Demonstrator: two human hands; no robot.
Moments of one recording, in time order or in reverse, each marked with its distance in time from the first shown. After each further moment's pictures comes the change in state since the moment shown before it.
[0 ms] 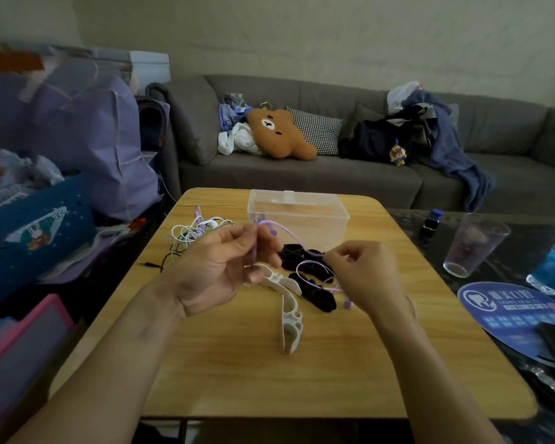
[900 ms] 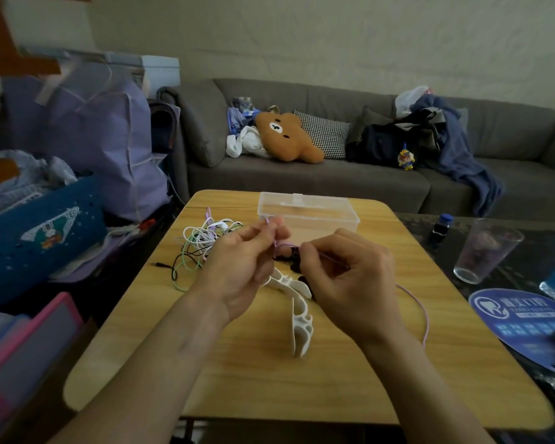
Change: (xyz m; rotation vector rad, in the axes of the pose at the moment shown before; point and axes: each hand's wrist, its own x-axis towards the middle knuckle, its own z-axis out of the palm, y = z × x) left_hand 0.011 -0.012 0.026 -0.063 0.415 0.076; right_hand -0.030 -0.032 0.016 0.183 0.215 -0.701
